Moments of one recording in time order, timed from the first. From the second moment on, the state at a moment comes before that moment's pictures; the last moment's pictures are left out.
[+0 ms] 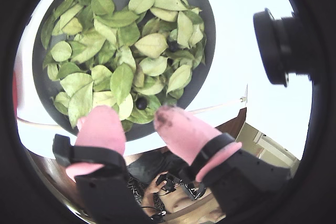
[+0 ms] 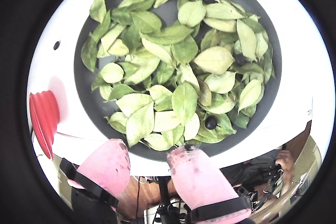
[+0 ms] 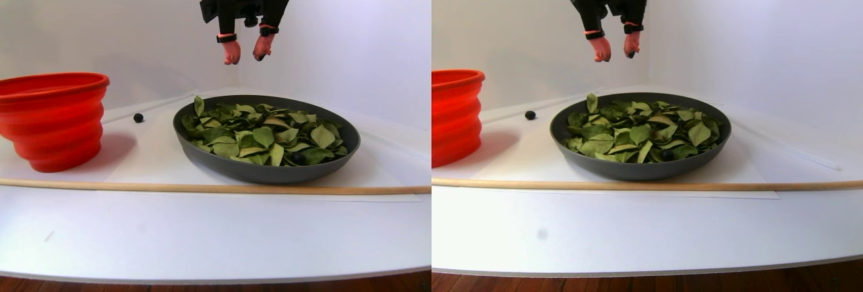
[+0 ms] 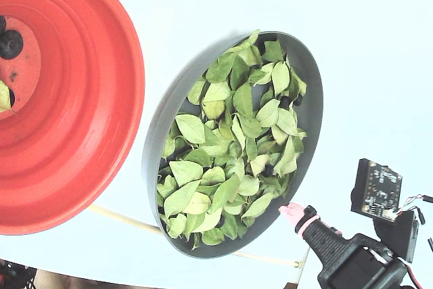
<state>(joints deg) 14.2 127.4 135.4 26.6 -102.4</state>
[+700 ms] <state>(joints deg) 21.5 123.8 138.3 22.9 -105.6</state>
